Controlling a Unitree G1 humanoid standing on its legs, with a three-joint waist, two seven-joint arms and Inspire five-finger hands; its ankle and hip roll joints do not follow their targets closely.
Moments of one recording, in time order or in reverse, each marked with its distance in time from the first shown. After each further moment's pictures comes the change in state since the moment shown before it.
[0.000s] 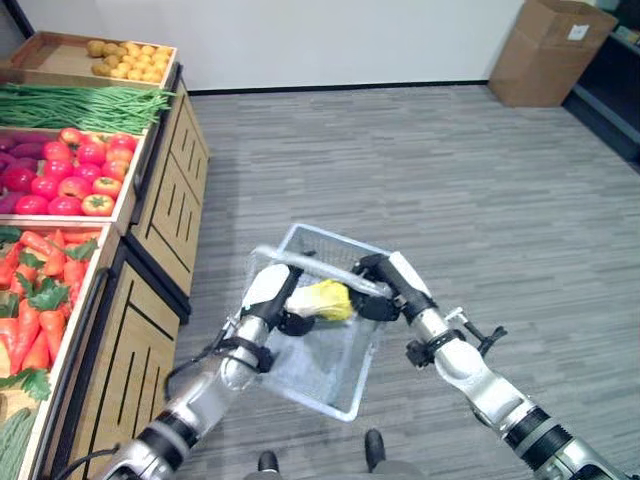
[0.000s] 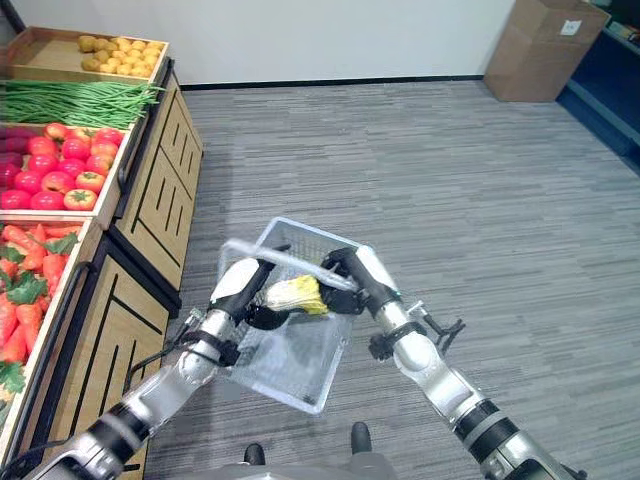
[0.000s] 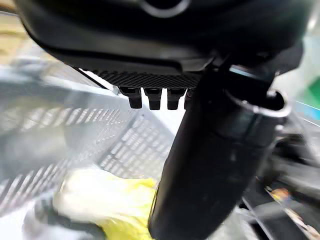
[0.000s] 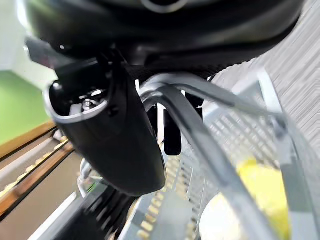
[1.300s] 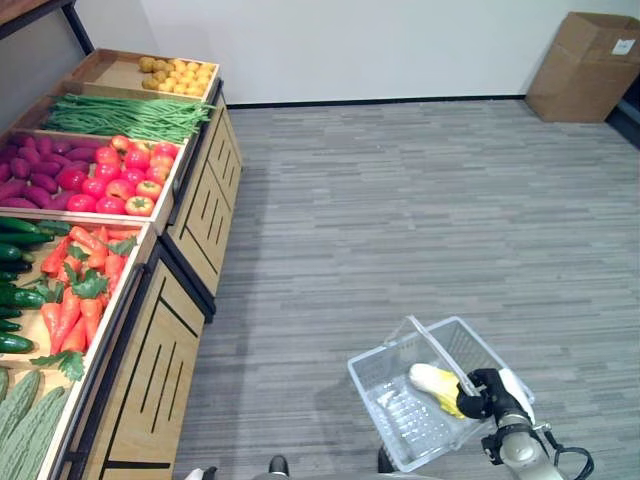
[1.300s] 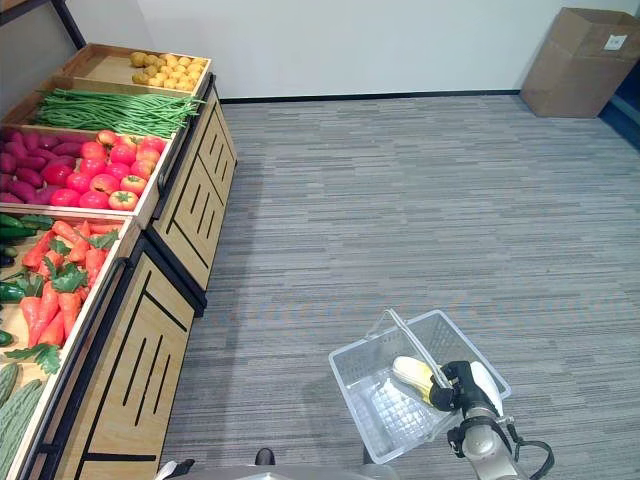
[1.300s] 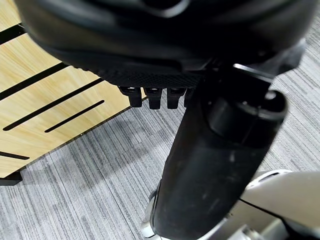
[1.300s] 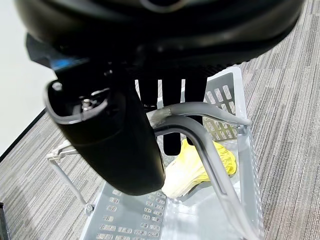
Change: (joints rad) left arm 0.208 -0.345 0.344 1.149 0.024 0.067 0.055; right arm 0.230 0.090 -0.263 0.640 -0.057 0.034 -0.066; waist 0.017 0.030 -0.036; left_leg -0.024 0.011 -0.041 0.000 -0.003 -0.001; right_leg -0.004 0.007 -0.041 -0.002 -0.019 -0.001
